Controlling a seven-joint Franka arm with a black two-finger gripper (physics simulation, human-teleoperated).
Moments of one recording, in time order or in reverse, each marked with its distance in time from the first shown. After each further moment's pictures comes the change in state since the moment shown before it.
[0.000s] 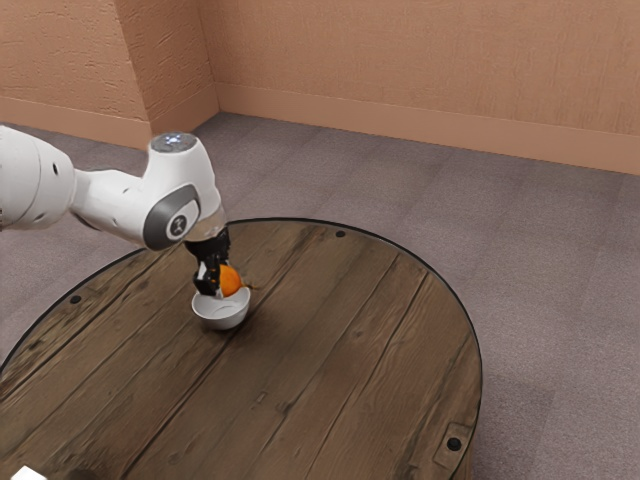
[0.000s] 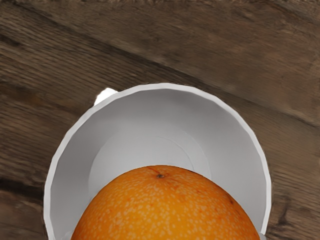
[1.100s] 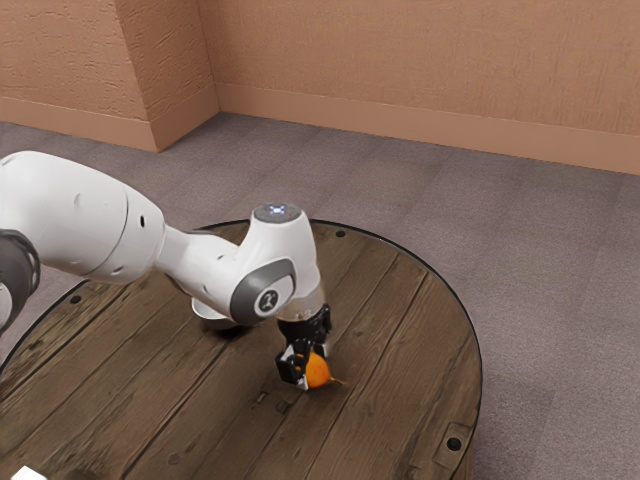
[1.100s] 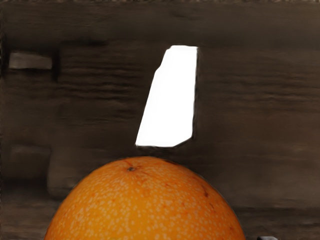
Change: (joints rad) arm -0.349 0.096 -0.007 -0.044 -0.190 0.006 0.101
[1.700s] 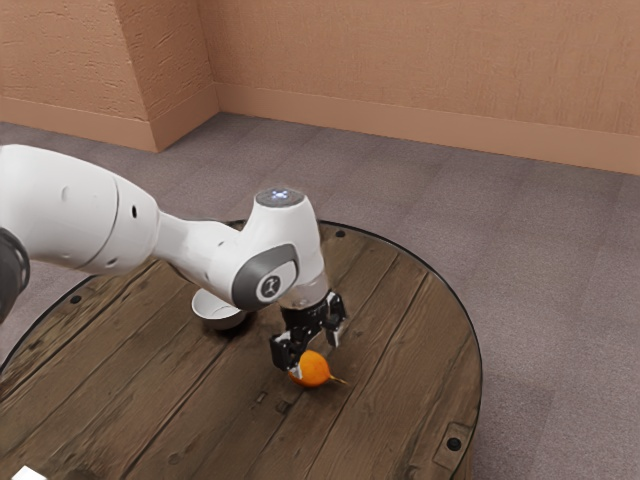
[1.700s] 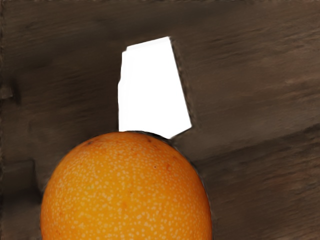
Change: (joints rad) arm -0.011 -0.027 0.005 0.033 -0.002 -0.056 0.289
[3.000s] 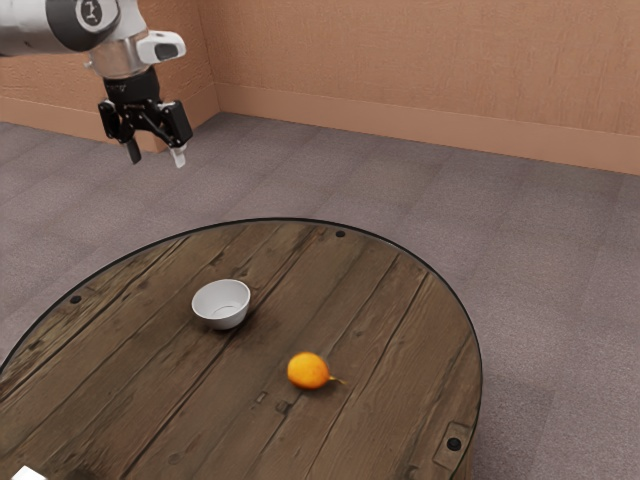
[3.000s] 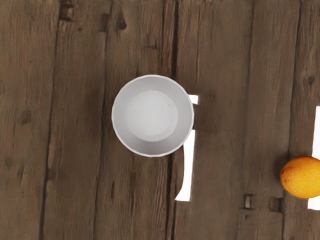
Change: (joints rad) arm 0.436 -0.240 0.011 0.560 0.044 -0.840 1.627
